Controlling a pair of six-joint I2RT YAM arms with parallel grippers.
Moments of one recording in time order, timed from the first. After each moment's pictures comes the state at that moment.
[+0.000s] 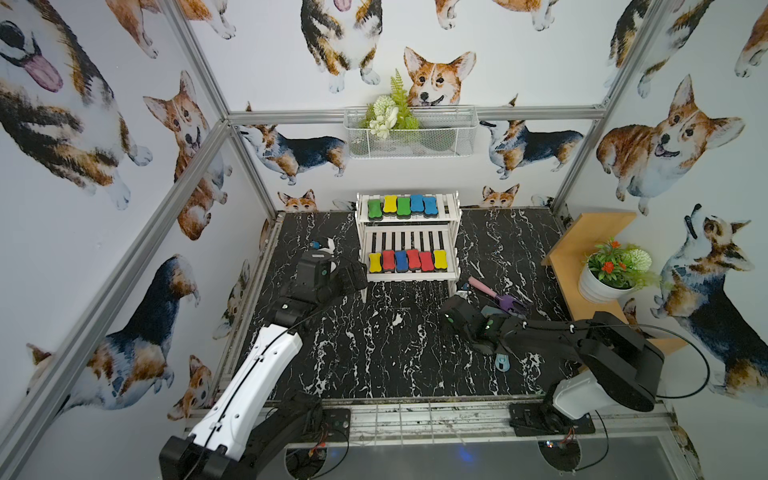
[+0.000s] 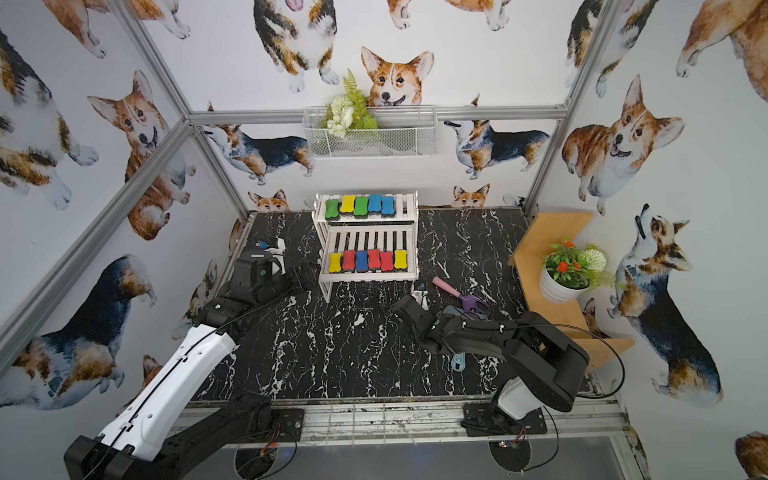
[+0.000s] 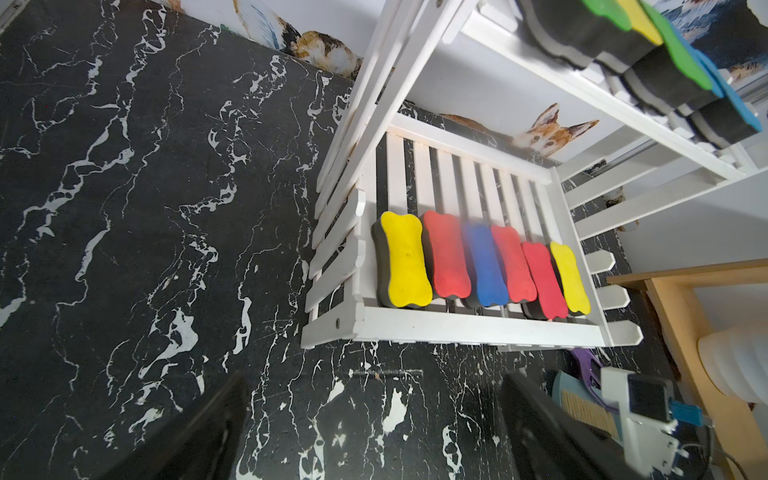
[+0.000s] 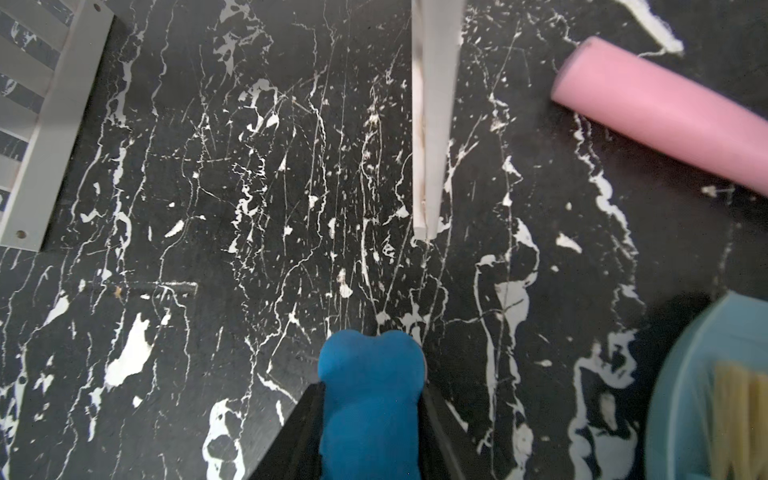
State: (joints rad) left arm -0.27 1.00 0.91 -0.51 0.03 -0.50; right arm 0.85 1.51 0.66 -0.07 0.41 0.80
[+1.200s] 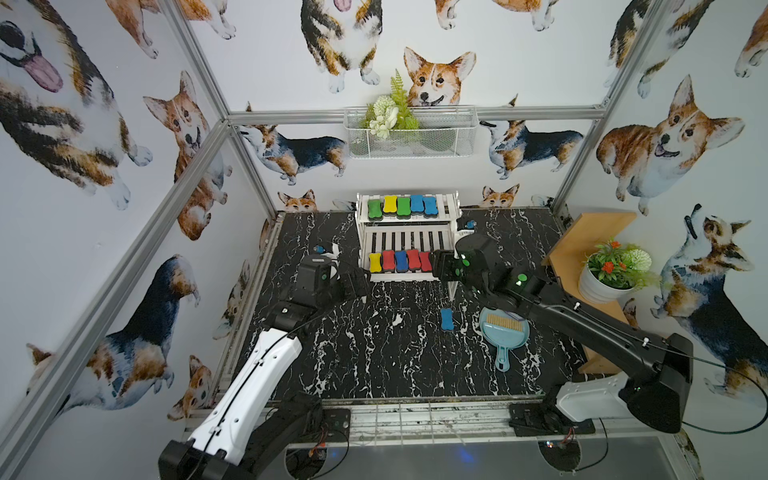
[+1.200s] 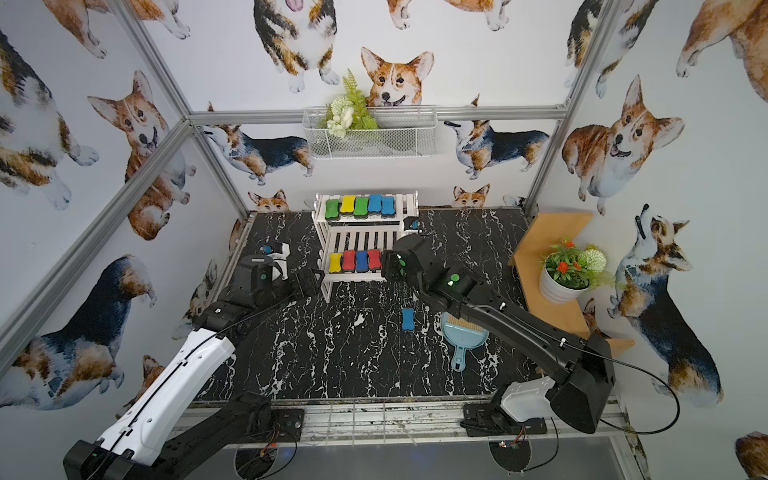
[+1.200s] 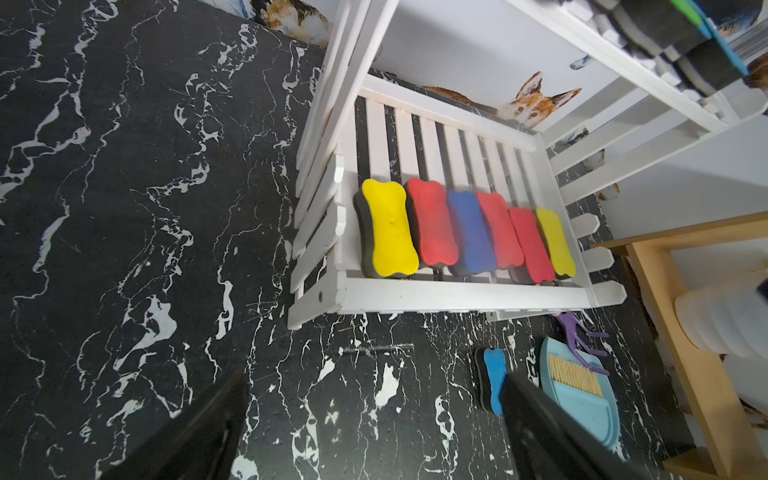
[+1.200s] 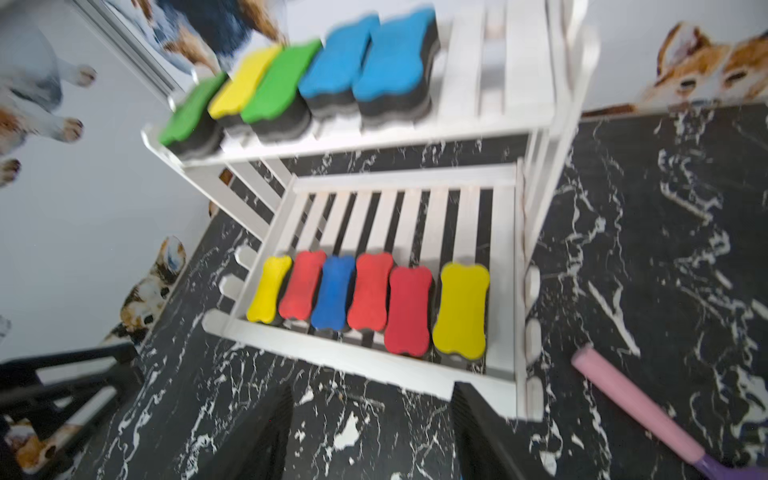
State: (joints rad) left arm -0.27 0.97 0.86 -0.51 0.12 -0.48; right arm 0.77 1.37 1.34 -0.49 0.31 0.56
